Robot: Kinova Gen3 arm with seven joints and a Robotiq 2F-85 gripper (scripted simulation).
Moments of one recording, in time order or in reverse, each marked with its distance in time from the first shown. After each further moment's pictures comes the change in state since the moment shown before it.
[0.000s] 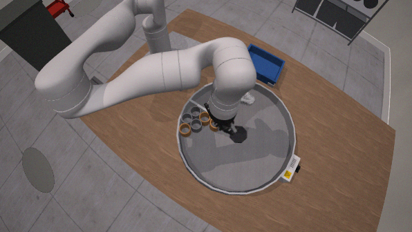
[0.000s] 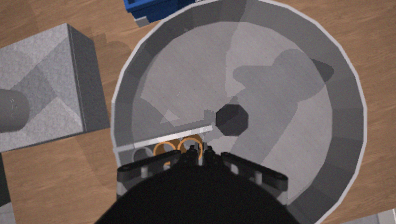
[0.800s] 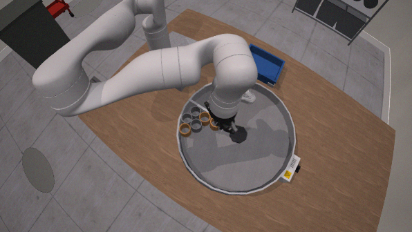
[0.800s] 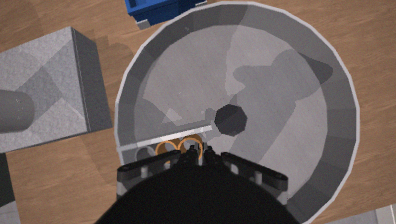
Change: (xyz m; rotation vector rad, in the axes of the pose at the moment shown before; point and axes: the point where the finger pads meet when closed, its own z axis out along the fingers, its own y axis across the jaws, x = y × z) arm 0.001 0.000 -0.008 -0.001 0.000 0.002
